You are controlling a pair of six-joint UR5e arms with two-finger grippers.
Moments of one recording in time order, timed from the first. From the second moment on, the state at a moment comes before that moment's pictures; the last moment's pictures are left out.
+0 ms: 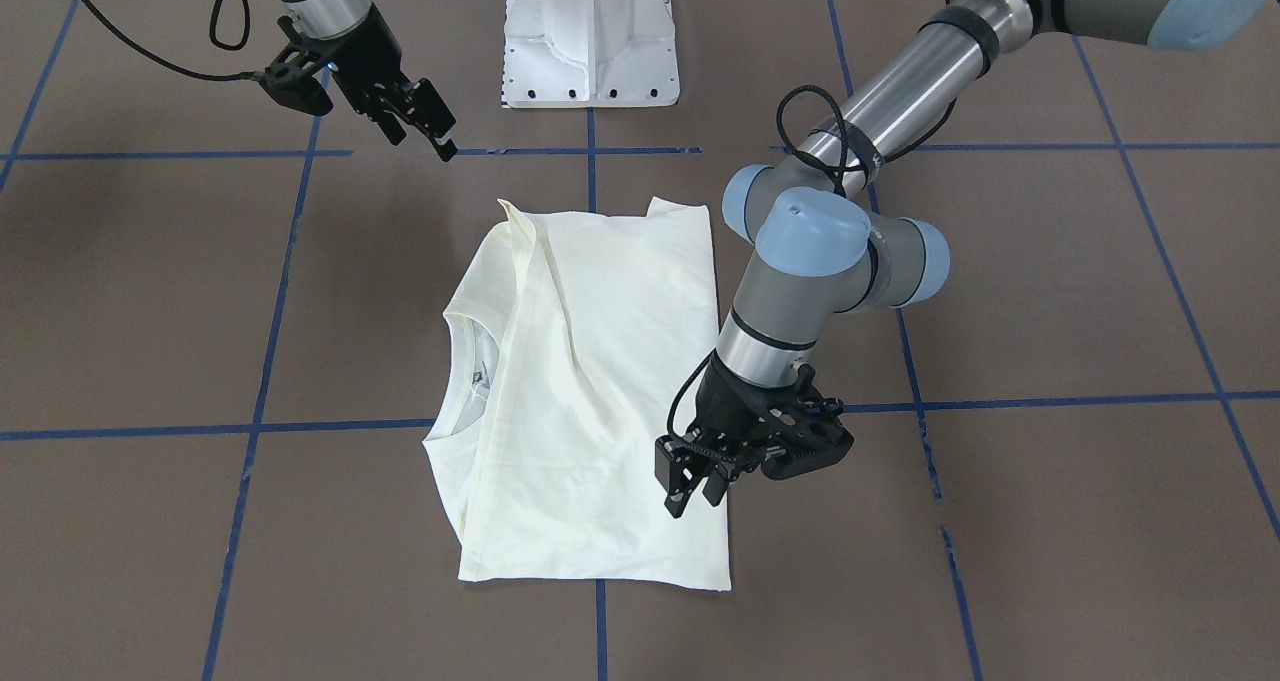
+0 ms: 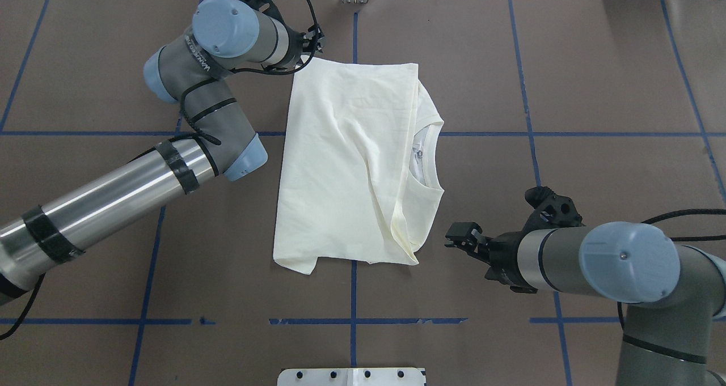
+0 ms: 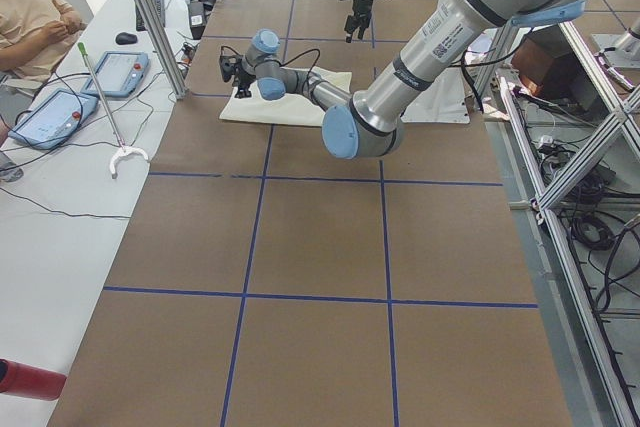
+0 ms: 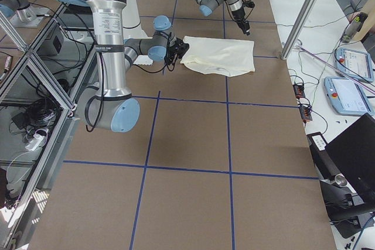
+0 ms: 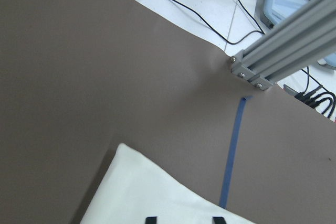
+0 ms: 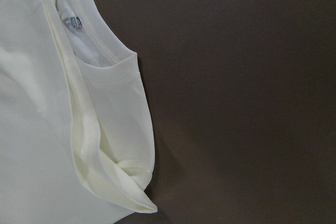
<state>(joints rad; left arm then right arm) -0.76 -2.40 -1.16 -2.33 -1.74 -1.57 0.34 -1.45 2.13 -1.20 1.67 1.99</state>
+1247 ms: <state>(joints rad) -0.75 -2.26 -1.35 -2.29 -1.77 -1.58 0.31 -1.13 1.79 -1.34 1.57 1.94</state>
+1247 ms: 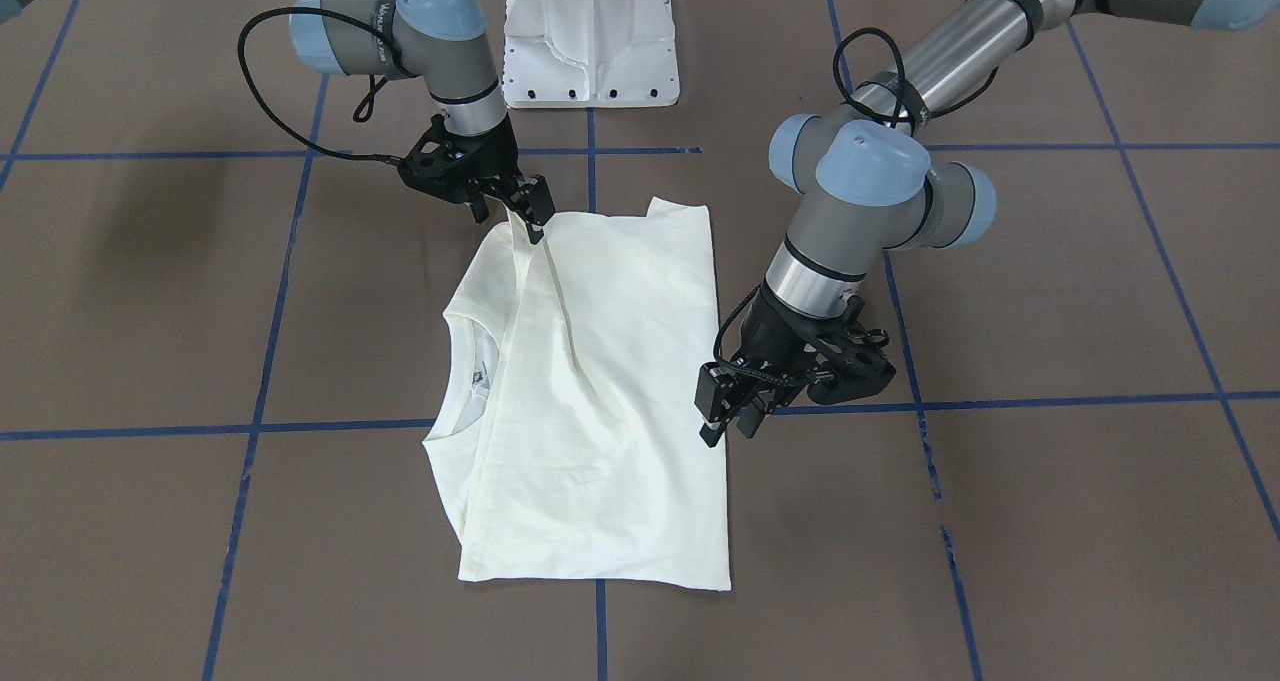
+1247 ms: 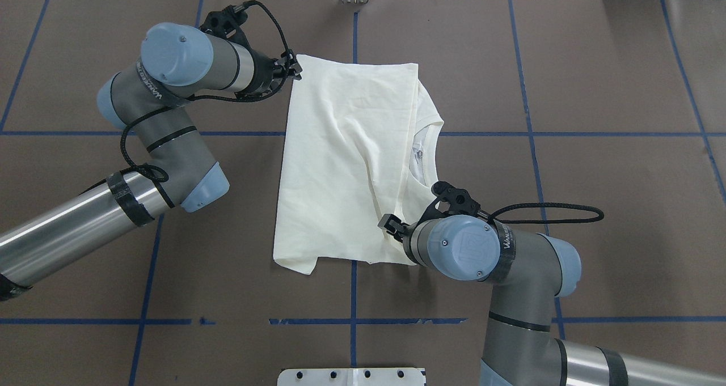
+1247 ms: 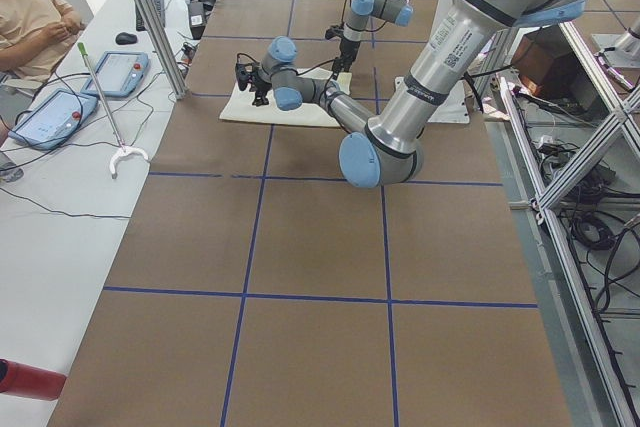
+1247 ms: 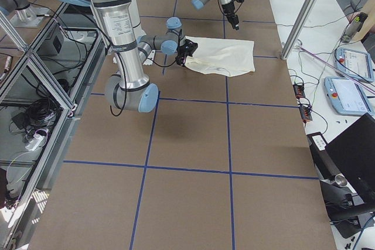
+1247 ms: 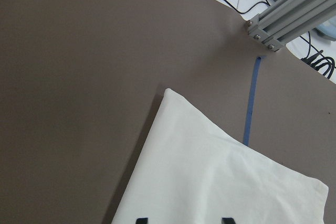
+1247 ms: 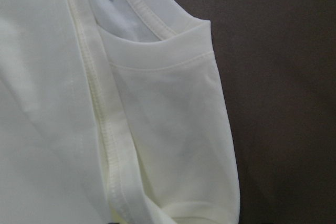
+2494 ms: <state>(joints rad) -0.70 -2.25 -1.41 -2.28 -1.77 -1.62 0.32 -1.16 1.88 -1.35 1.58 1.93</state>
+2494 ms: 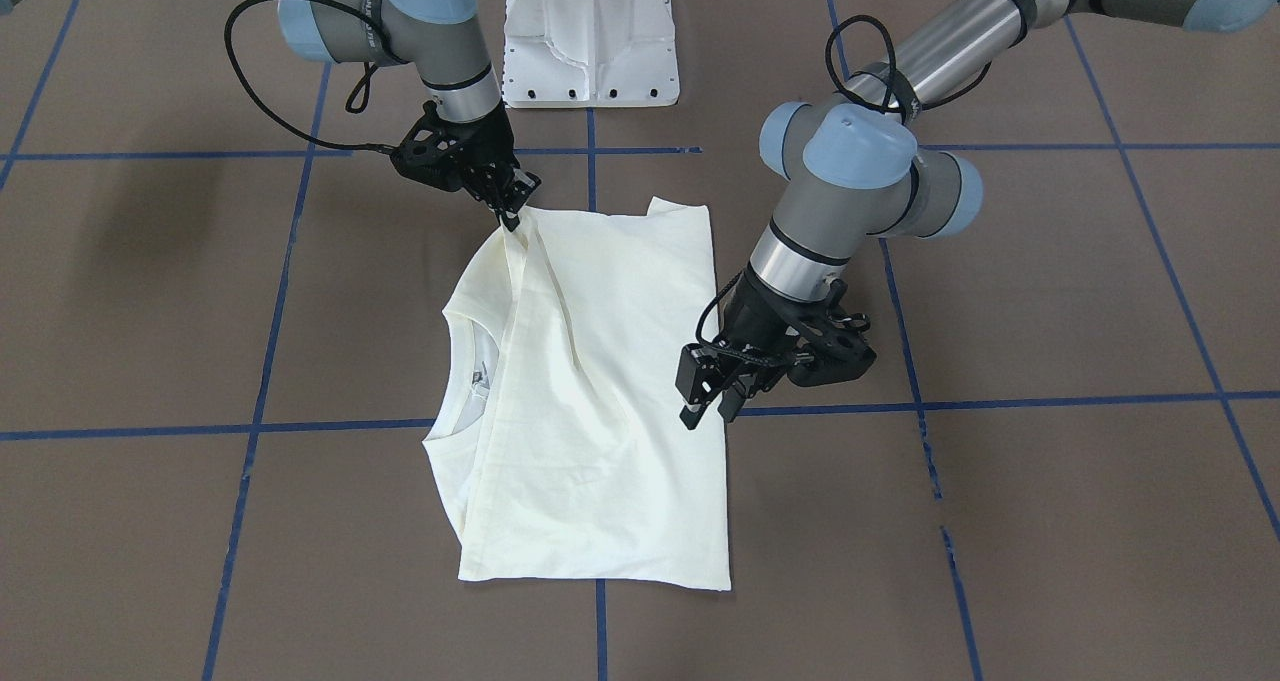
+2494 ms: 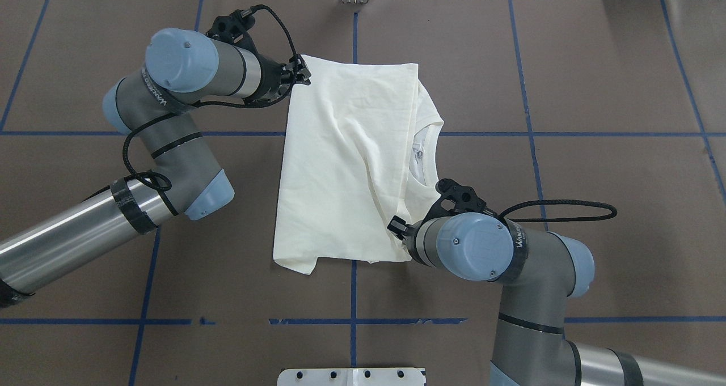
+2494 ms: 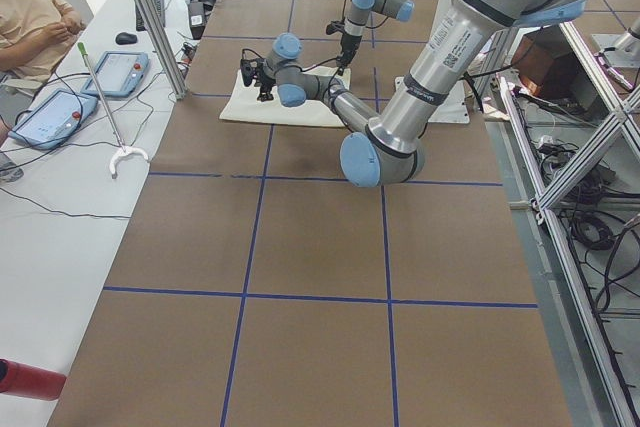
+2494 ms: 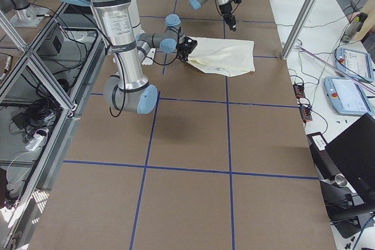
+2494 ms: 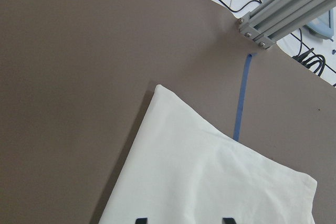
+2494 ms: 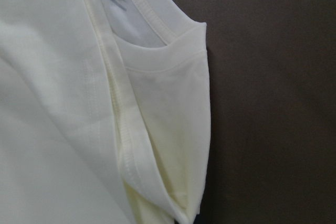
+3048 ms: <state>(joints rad) -0.43 -1.98 -1.78 -2.14 -1.66 -1.81 0.32 -1.21 1.96 -1.35 1.60 1.93</state>
